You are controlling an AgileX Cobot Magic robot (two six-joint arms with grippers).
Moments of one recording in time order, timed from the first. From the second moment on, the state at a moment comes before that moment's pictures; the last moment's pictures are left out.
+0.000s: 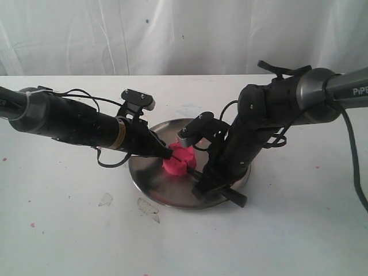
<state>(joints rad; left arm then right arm) -0.34 2.07 -1.20 1.50 -0.32 -1.43 0.50 1.95 -1.17 0.25 0.63 -0.54</state>
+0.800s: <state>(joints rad) -0.31 2.03 -1.20 1.50 -0.32 -1.43 0.50 1.90 -1.17 0.13 0.83 -0.47</state>
